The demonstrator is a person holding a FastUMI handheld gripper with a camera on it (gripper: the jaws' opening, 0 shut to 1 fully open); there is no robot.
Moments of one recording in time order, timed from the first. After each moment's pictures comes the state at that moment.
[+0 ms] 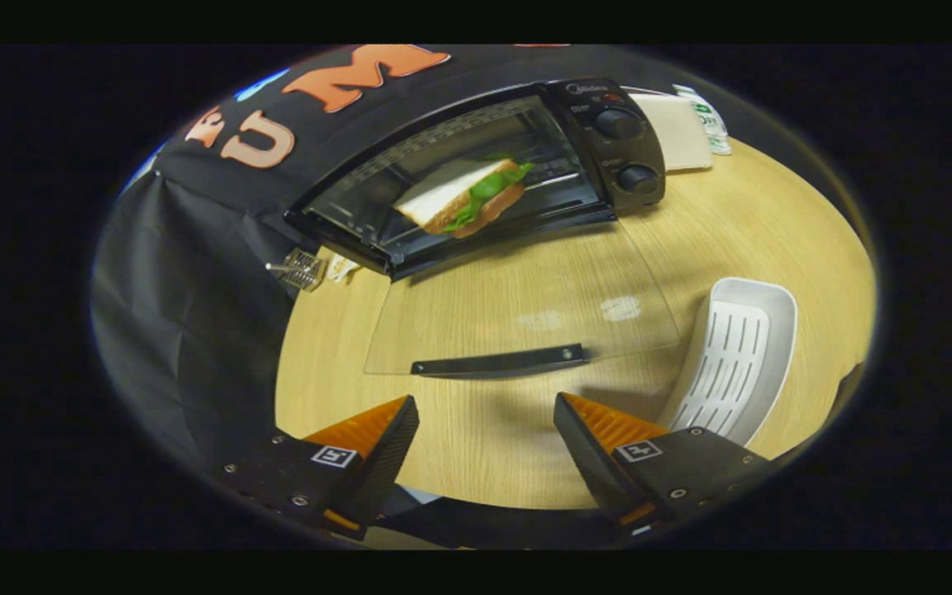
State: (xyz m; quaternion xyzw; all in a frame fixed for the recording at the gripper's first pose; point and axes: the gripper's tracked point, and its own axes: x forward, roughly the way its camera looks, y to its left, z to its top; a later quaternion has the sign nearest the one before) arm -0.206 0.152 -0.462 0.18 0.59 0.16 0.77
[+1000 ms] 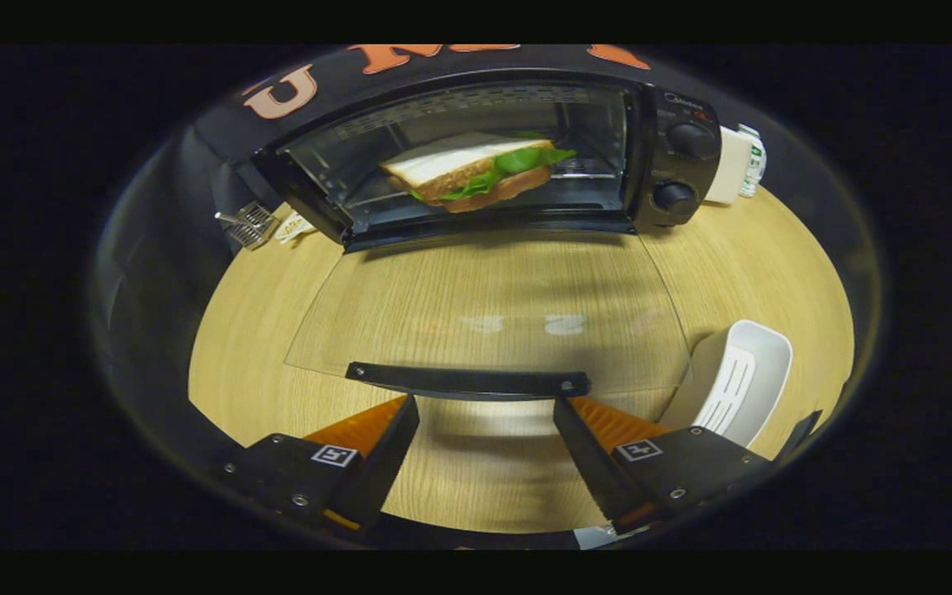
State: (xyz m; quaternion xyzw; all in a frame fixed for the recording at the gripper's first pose) arm -0.186 0.155 -0.497 0.05 0.59 0.13 0.80
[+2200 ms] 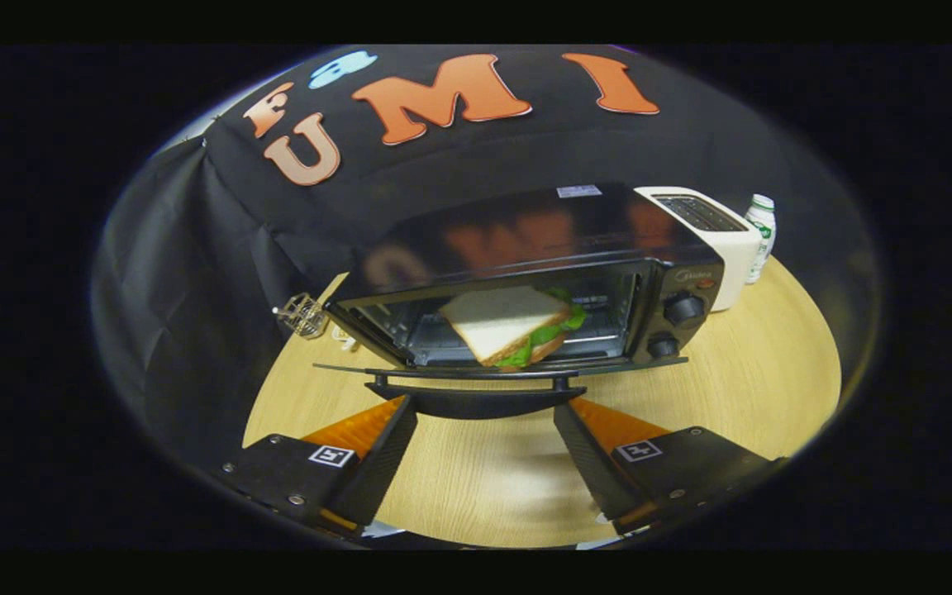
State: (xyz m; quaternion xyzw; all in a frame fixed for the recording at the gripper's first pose) arm -0.074 0.154 -0.375 0.11 0.46 0.16 0.87
